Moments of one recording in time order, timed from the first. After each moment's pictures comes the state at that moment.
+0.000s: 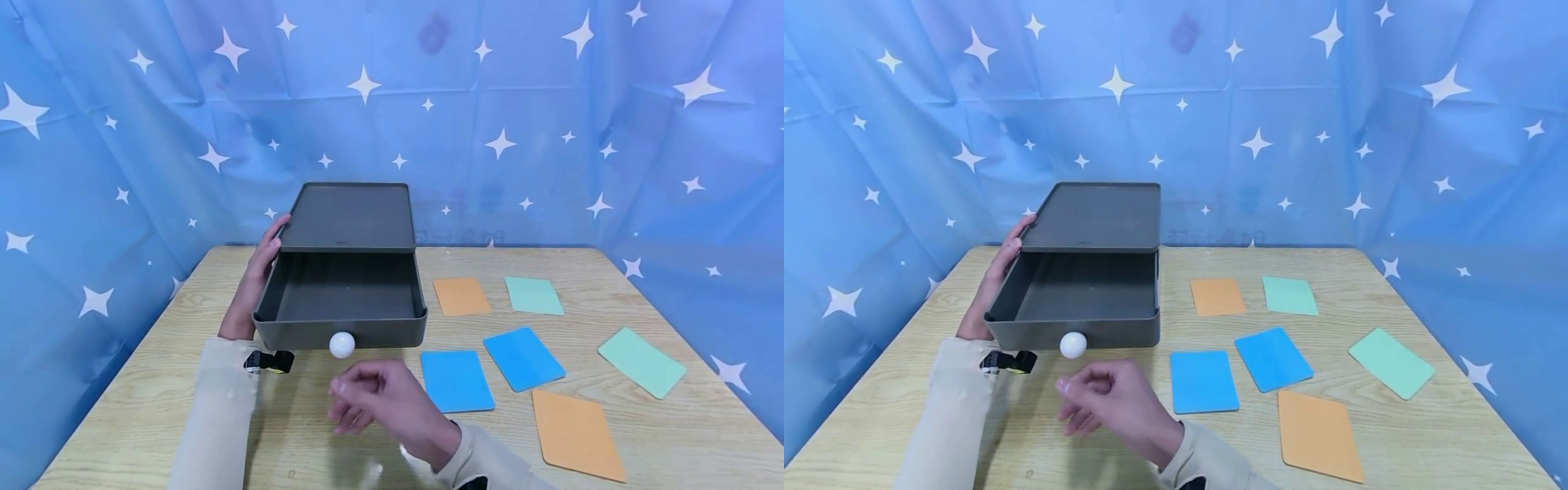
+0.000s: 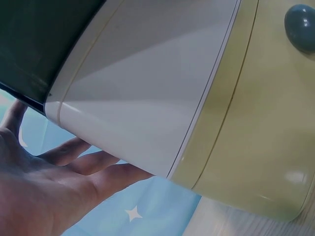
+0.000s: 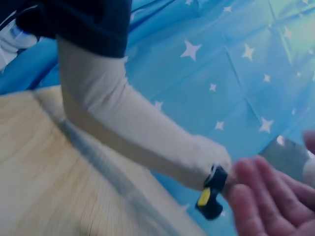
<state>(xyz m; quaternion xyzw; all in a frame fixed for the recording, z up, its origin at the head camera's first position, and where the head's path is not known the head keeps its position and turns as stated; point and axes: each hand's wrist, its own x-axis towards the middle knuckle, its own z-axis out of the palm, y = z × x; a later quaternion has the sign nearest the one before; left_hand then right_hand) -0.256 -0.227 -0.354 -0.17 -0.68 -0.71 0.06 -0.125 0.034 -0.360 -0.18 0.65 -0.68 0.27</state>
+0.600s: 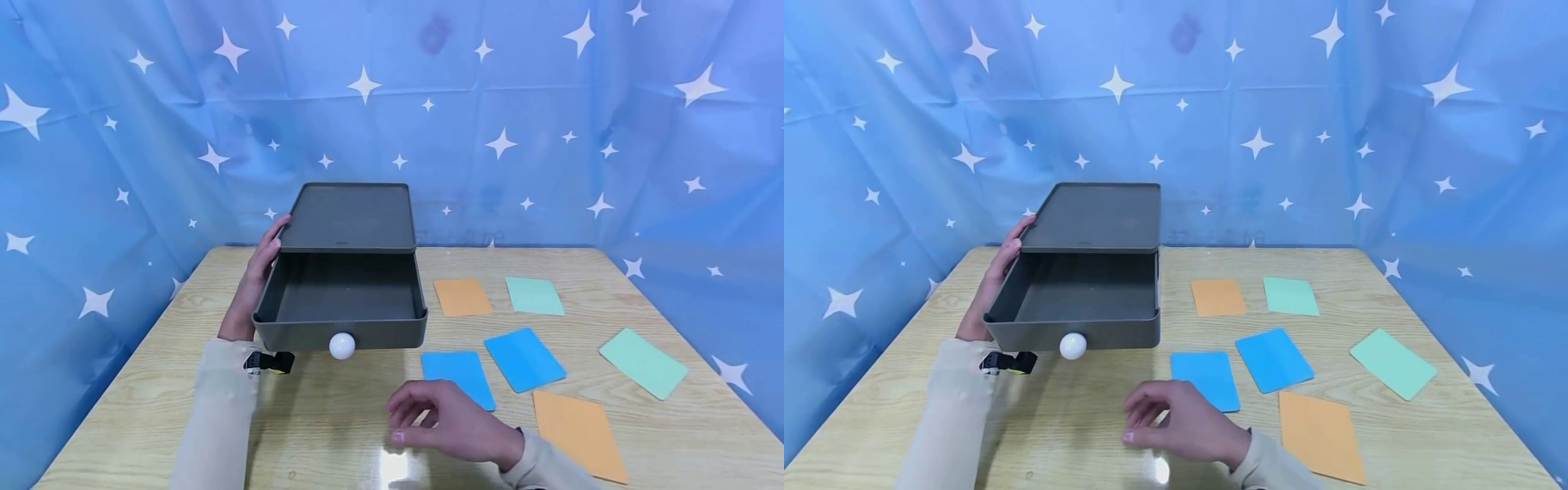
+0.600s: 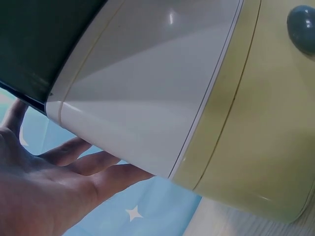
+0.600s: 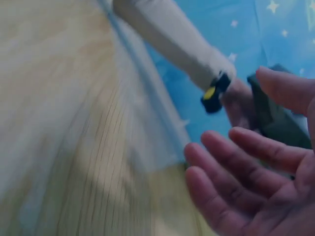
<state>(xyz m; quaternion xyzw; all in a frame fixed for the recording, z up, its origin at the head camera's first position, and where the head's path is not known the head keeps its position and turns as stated) -0.257 -0.228 -0.354 -0.16 -0.69 -0.71 0.06 -0.137 0.110 -0.395 -0.33 0.76 -0.51 0.22</state>
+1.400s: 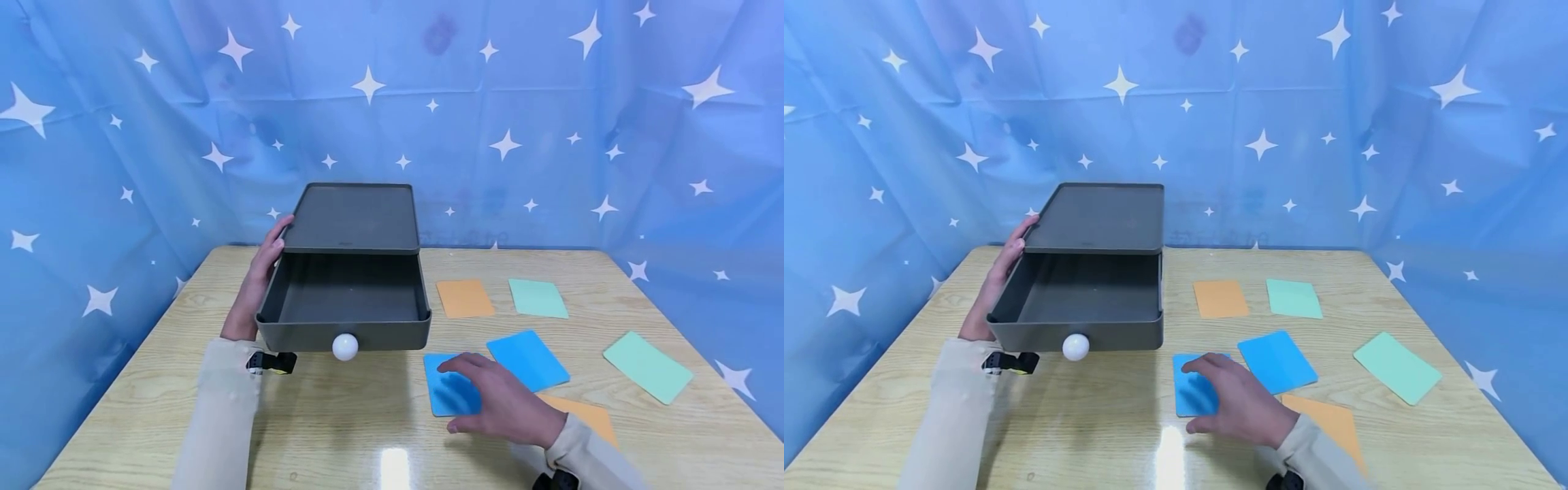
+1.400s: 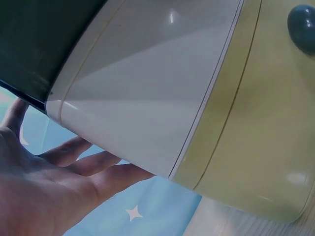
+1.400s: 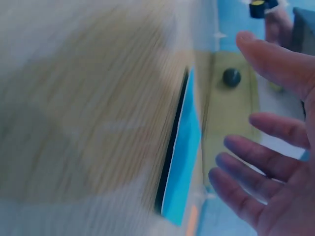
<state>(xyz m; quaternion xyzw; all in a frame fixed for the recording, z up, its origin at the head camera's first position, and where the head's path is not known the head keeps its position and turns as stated) -0.258 -0.229 -0.356 -0.17 -0.67 -0.72 0.06 -0.162 0.166 -0.402 -0.33 0.92 -0.22 0.02</state>
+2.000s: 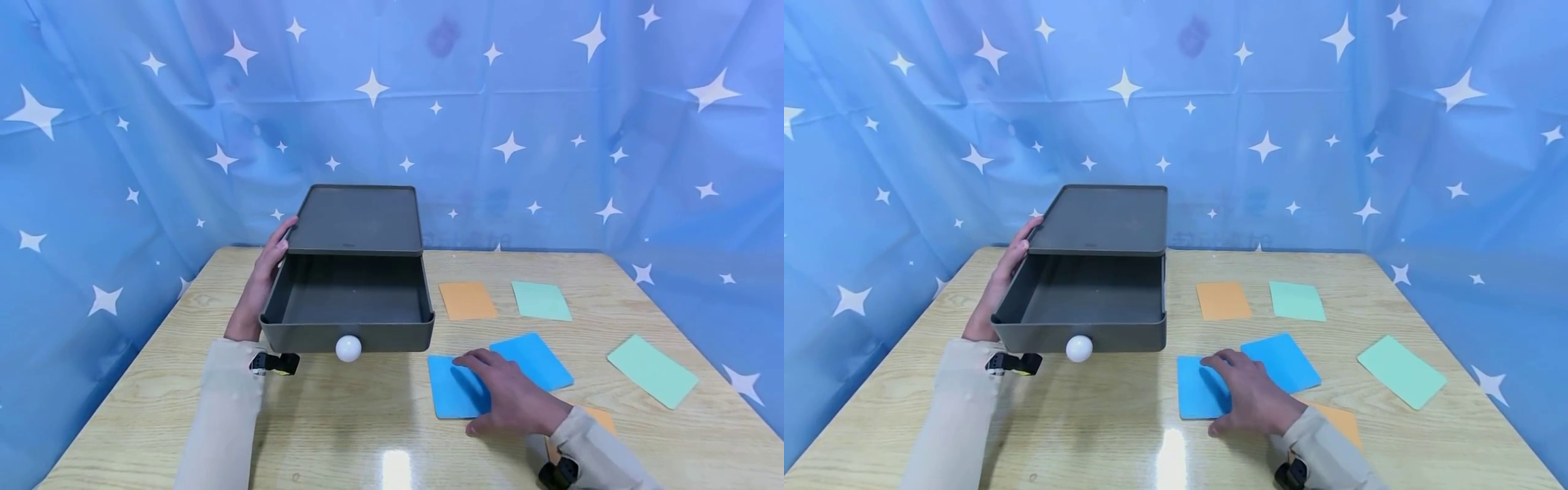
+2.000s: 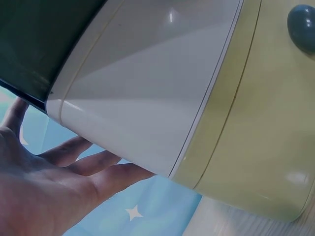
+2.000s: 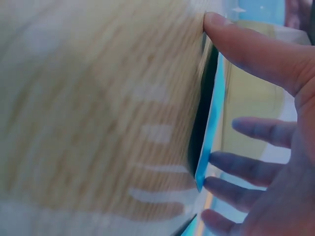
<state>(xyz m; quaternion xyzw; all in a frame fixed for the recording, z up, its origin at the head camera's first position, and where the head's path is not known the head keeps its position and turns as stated) -0.259 -0.230 -0.356 -0.17 -0.67 -0.72 0.06 -0.183 0.180 -0.416 -0.26 0.95 -0.17 0.07</state>
